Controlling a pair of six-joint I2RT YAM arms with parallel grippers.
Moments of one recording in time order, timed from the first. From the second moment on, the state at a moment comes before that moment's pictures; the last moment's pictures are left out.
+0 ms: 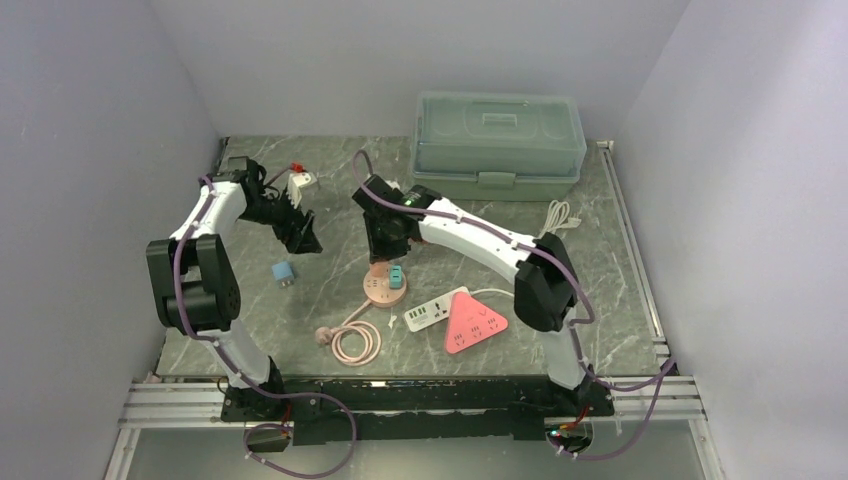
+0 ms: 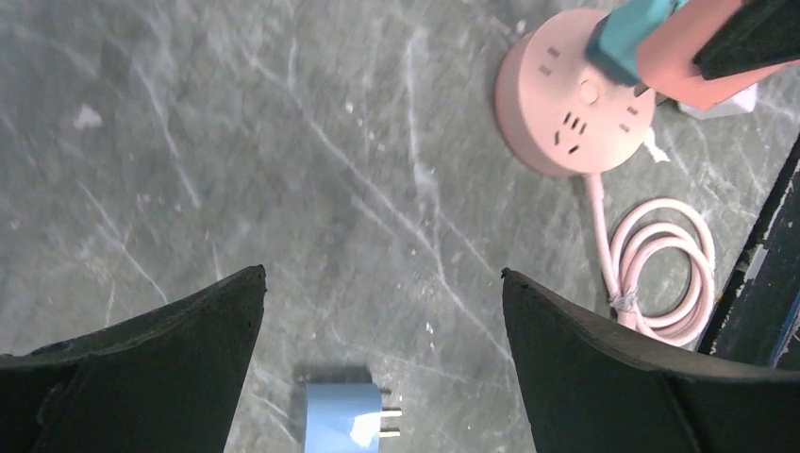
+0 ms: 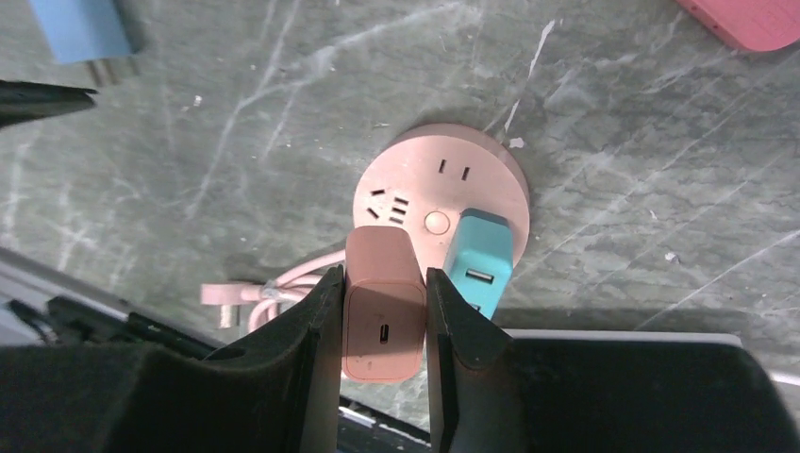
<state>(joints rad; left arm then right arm) 0.12 1.73 1.34 -0.95 0.86 0.98 0.92 2.01 1.85 -0.88 0.07 0.69</state>
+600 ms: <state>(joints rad) 0.16 1.75 1.31 -0.88 0.65 0.89 0.97 2.12 1.92 -0.98 0.15 0.66</state>
